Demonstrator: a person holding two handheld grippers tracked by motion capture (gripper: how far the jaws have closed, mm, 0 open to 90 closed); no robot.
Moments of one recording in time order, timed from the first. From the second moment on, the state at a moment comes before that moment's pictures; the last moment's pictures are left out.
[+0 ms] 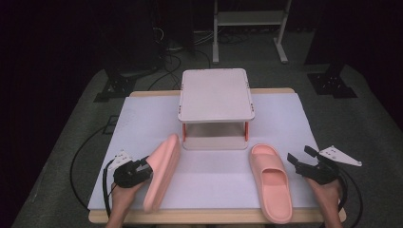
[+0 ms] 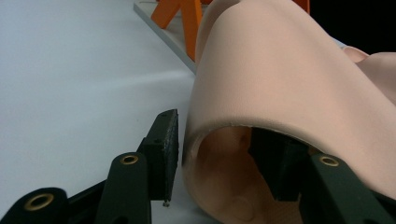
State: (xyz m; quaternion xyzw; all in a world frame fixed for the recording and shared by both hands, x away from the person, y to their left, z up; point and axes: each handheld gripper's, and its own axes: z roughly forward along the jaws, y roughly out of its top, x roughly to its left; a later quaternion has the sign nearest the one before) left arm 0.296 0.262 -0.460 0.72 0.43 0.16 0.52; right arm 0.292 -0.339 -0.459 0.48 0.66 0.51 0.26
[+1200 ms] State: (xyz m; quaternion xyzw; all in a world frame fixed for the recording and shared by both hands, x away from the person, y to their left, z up) left arm 0.294 0.247 -0.455 0.71 0.42 0.17 0.54; right arm 0.291 -0.340 -0.460 0.48 0.67 0.51 0.26
